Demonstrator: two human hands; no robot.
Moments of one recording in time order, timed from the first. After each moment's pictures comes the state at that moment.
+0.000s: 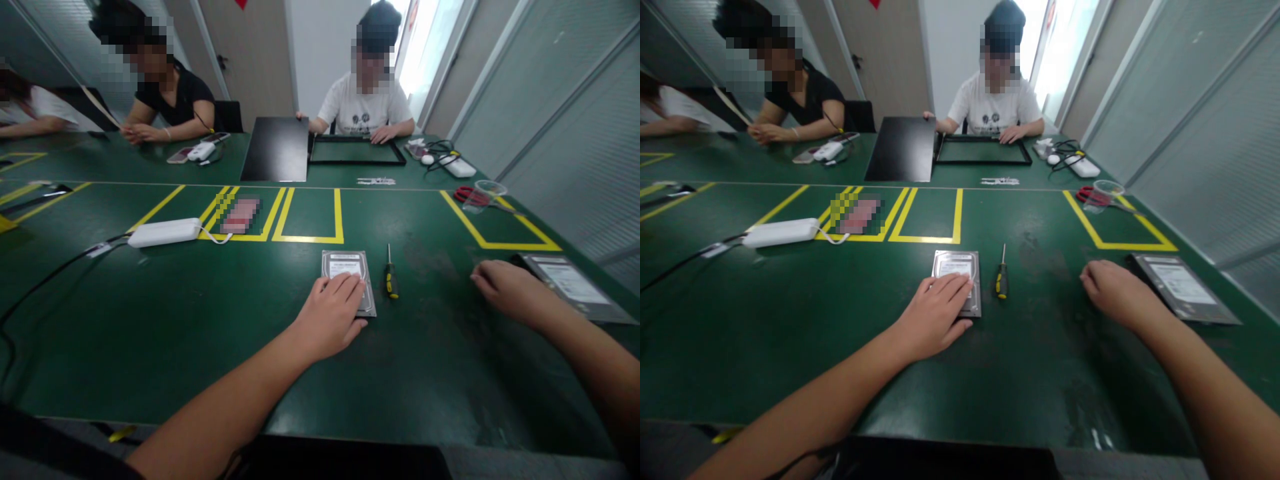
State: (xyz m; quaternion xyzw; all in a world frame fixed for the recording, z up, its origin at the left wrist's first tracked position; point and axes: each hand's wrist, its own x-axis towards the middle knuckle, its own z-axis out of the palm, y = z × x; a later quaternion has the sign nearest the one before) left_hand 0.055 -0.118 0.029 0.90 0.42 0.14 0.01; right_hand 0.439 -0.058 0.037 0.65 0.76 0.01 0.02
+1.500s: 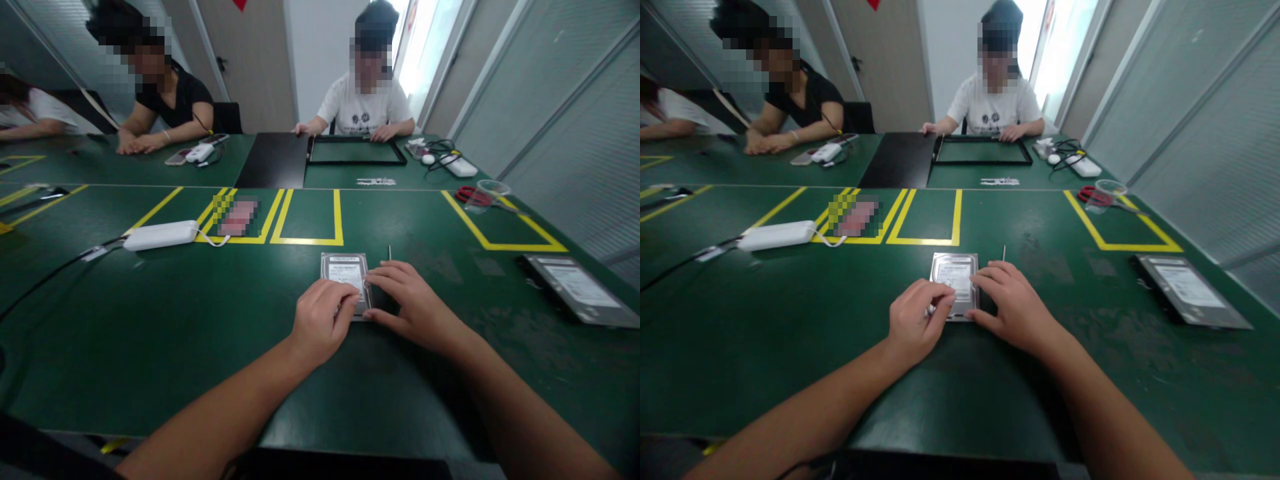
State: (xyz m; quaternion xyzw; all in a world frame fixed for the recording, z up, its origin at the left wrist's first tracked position) left_hand 0.056 -0.113 0.023 0.76 0.38 0.51 0.06; right_hand 0.271 -0.086 0.043 0.39 0.89 -0.11 -0.23
